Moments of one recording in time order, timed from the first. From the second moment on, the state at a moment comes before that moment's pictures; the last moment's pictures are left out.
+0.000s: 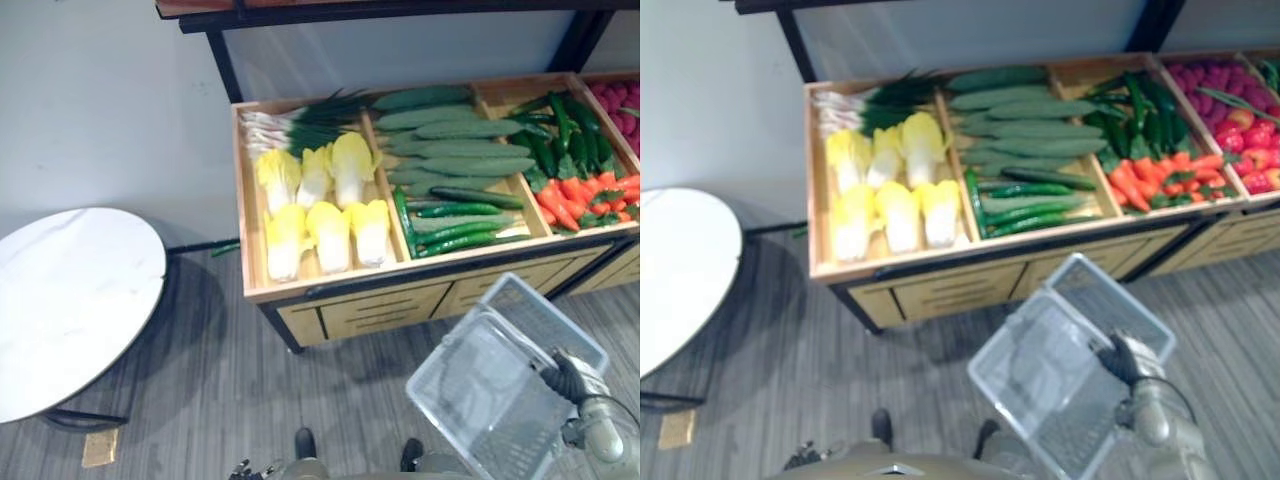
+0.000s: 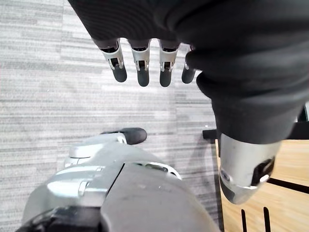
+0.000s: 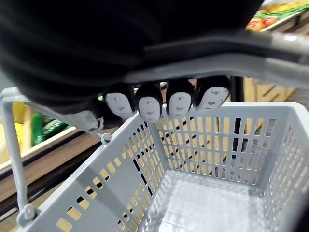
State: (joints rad) left arm 0.18 0.13 0.26 1.15 0.04 -0.15 0.04; right arm 0.33 -0.47 -0.31 0.32 -0.65 -0.25 -0.03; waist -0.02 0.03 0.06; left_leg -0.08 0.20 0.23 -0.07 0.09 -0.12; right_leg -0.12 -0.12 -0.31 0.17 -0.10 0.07
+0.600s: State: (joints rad) left arm 0.19 0.10 0.39 0.40 0.05 -0.21 0.23; right arm 0.31 -0.41 -0.43 0.67 -0.65 -0.22 -0.03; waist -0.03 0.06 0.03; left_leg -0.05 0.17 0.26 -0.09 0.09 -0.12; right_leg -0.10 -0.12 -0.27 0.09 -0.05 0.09
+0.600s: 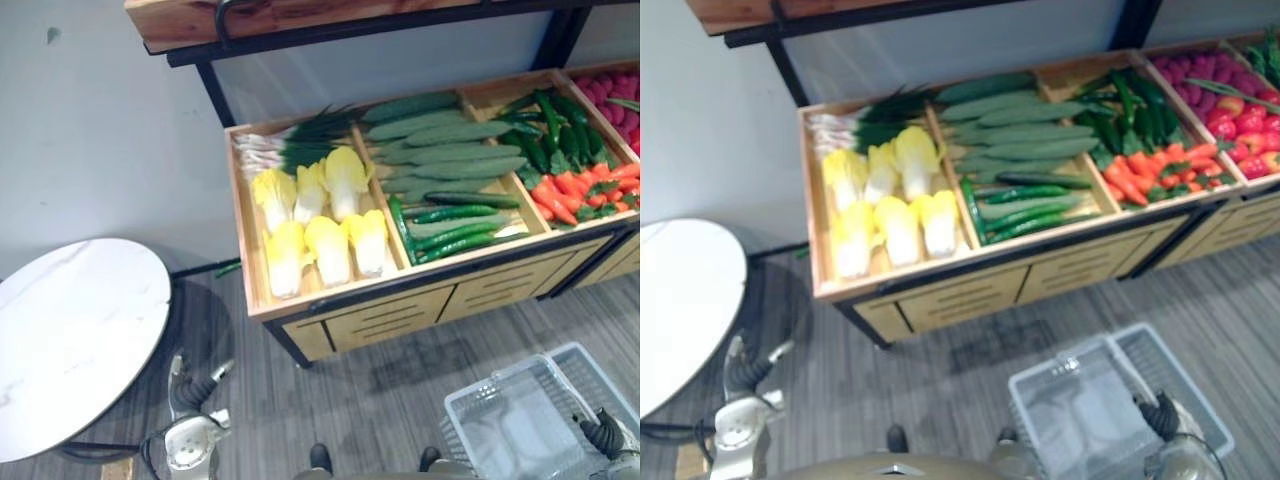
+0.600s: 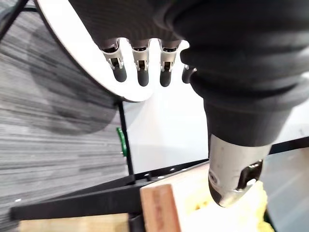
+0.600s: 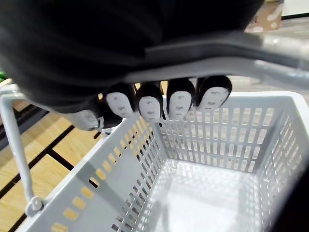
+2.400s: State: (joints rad) left arm -0.32 0.20 0.37 0.68 0.13 -0.17 0.61; right arm 0.09 -0.43 -0.16 0.63 -0.58 -0.22 -0.13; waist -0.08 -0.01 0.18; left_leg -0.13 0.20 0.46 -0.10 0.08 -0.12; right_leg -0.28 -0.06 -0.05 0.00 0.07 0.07
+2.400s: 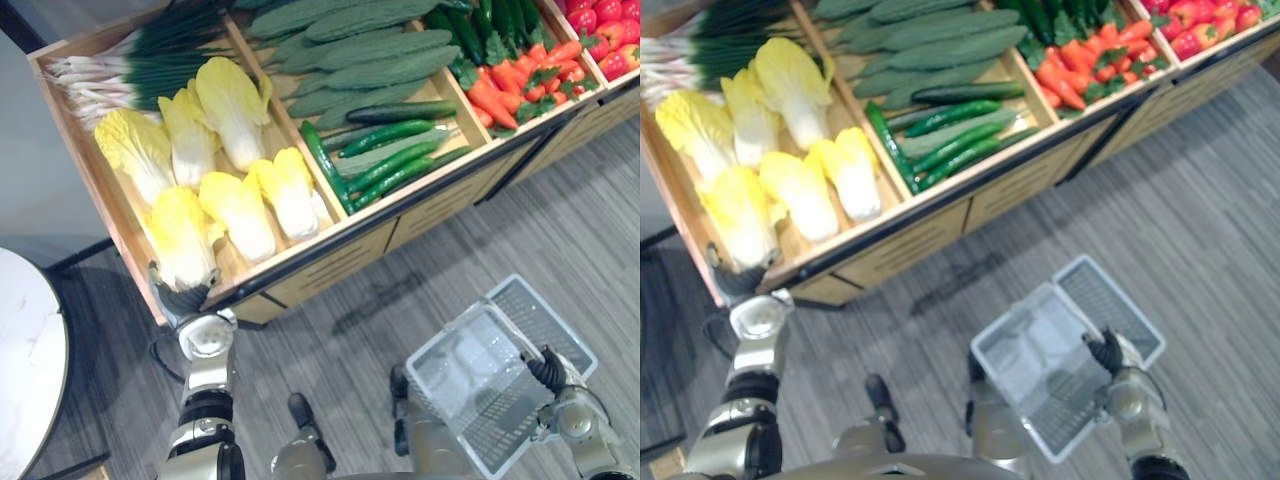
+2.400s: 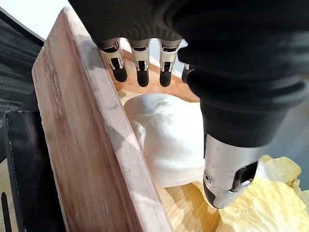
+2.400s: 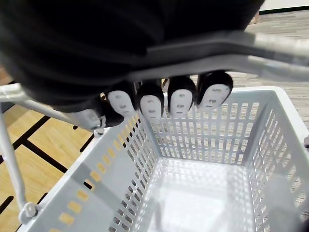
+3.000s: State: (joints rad) left arm -0.51 0.31 0.40 0.92 0.15 -0.16 0.65; right arm 0.02 -0.47 -0.06 0.60 -0.57 -0.23 -0.15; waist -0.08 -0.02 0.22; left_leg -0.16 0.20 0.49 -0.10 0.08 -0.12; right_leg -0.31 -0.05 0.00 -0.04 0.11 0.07
